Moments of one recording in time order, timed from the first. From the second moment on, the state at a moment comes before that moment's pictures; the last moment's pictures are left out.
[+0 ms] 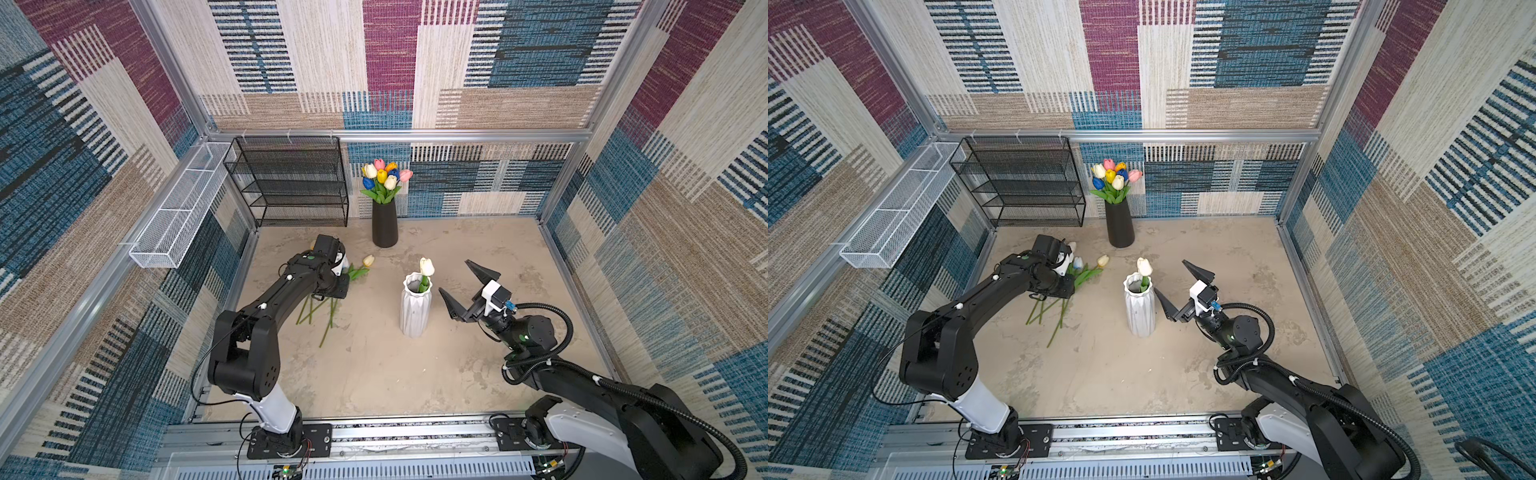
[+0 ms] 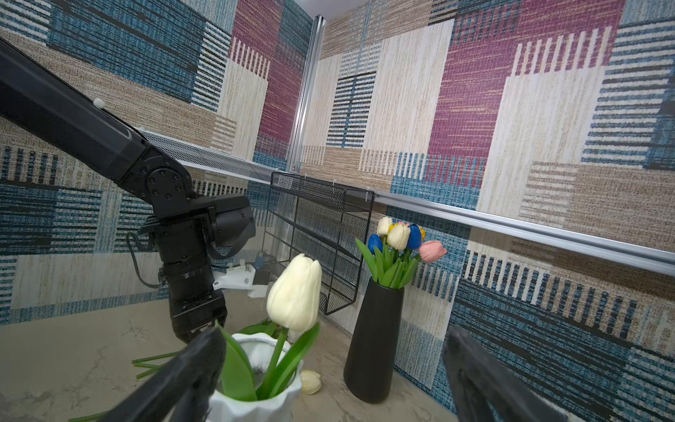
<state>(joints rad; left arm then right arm) -0.25 1.73 1.28 -0.78 0.03 -0.06 0.52 1.08 0.30 1.21 -0.28 -0.12</state>
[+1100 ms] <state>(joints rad) -0.26 1.43 1.17 -0.65 0.16 -0.05 0.52 1.07 0.29 1.21 -0.25 -0.11</state>
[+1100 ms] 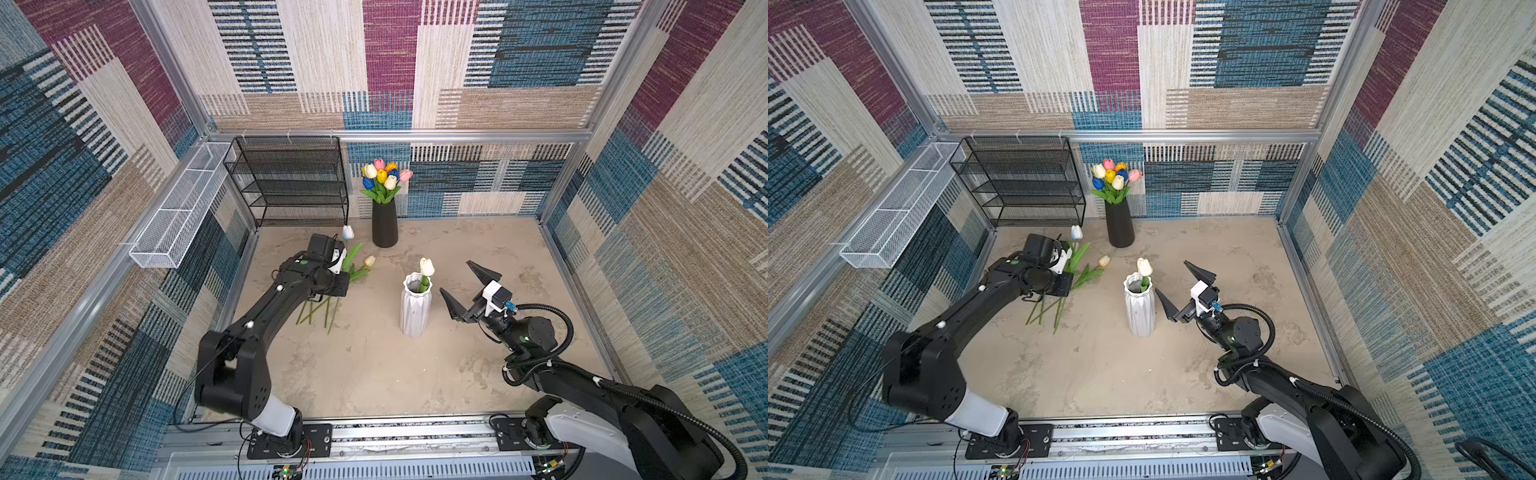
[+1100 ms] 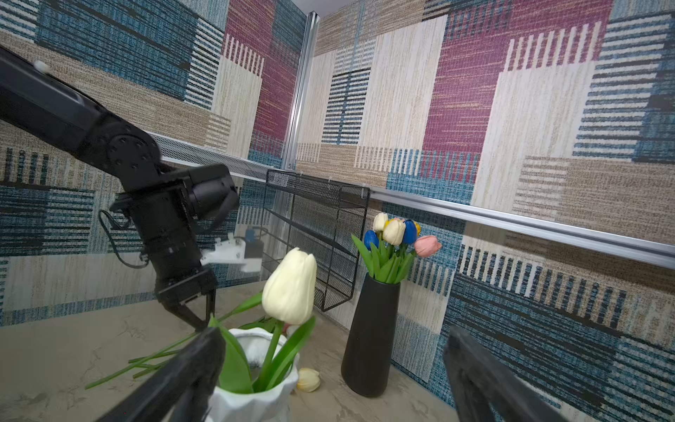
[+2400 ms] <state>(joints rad) -0.58 1.30 0.88 0.58 0.63 -0.09 0.52 1.04 0.28 1.24 -0.25 -0.10</state>
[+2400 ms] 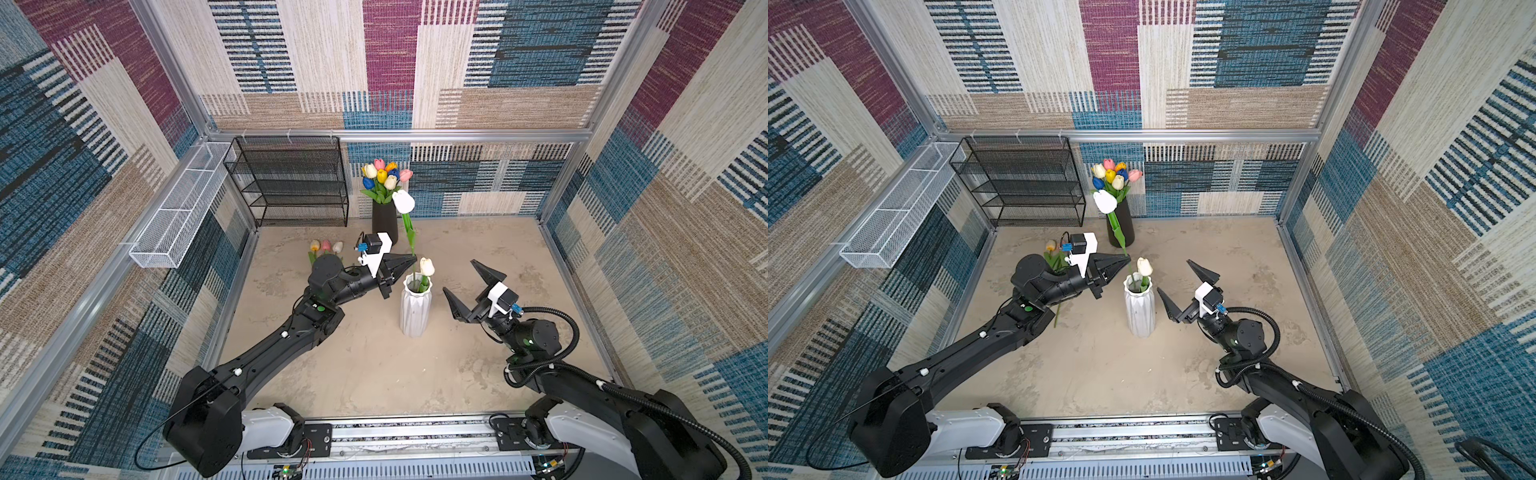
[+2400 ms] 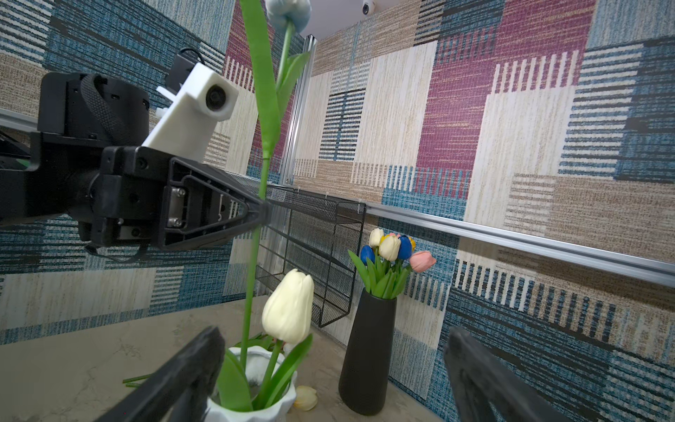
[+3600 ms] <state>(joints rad) -0.20 1.40 1.04 -0.25 0.07 -0.07 0.52 1.05 0.28 1.24 -0.25 -0.10</state>
